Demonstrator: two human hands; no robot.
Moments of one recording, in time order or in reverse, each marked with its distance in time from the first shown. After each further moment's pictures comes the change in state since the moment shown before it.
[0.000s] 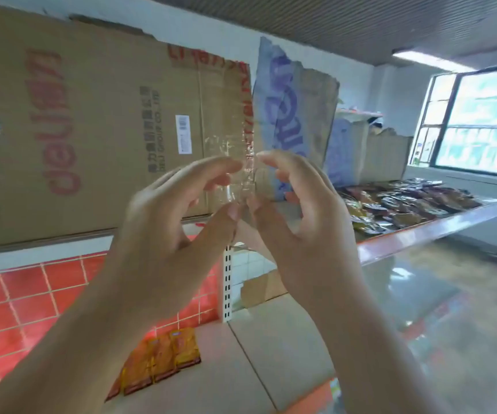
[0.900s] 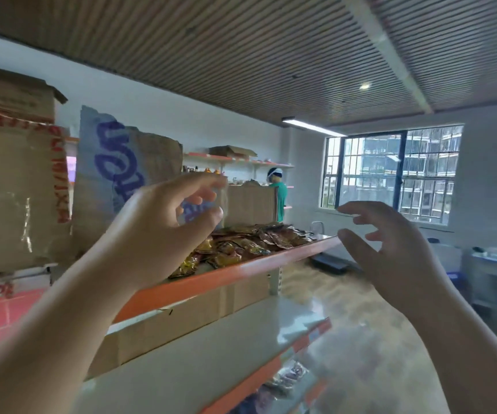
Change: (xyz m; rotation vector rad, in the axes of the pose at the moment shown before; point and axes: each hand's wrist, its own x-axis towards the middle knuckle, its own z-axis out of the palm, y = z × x) left_hand 0.101 0.197 0.230 -0.001 -0.161 0.089; right_hand -0.025 0.111 -0.438 -0.494 0.076 0.167
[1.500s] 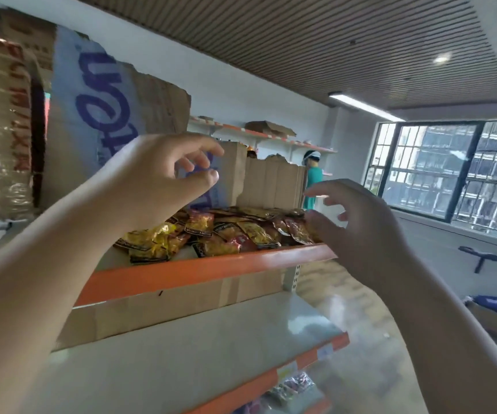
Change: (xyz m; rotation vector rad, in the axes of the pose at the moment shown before) left_hand 0.076 -0.074 0.094 0.207 -0.011 -0.128; right_hand 0.091 0.119 0.107 0.015 -0.230 -0.192
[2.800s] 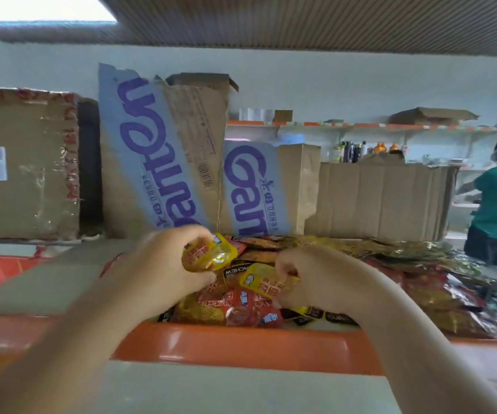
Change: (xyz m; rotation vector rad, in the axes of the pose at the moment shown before) left_hand 0.042 -0.040 0.159 0.568 -0.014 -0.628; right_hand 0.146 0.175 0.182 0.156 -0.812 -0.321
